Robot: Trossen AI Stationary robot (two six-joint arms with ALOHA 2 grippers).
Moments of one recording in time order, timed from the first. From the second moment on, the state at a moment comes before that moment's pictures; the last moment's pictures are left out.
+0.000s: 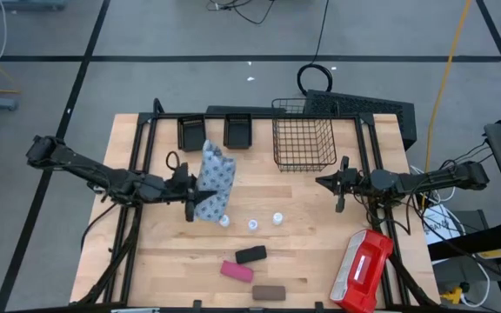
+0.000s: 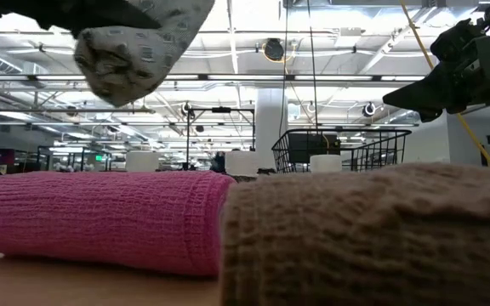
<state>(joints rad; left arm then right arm) -0.31 0.94 0.49 0.26 -0.45 -0.27 0.12 0.30 0.02 0.19 0.31 0.09</state>
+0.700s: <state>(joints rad) 0.04 1.27 0.49 0.97 0.32 0.12 0.13 0.30 0.02 0.34 0.31 0.11</state>
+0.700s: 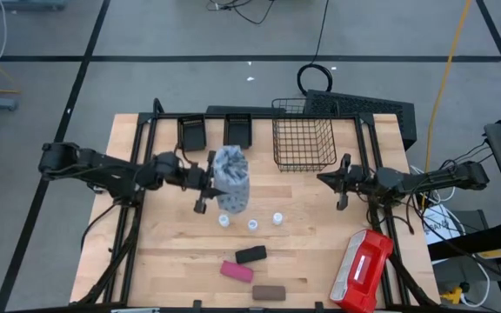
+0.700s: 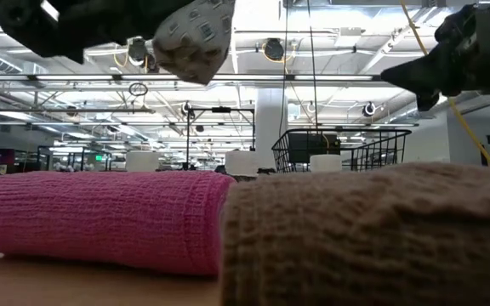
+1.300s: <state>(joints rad) 0.06 1.47 0.51 1.12 0.31 0.07 0.12 0.30 0.02 0.39 0.34 0.20</state>
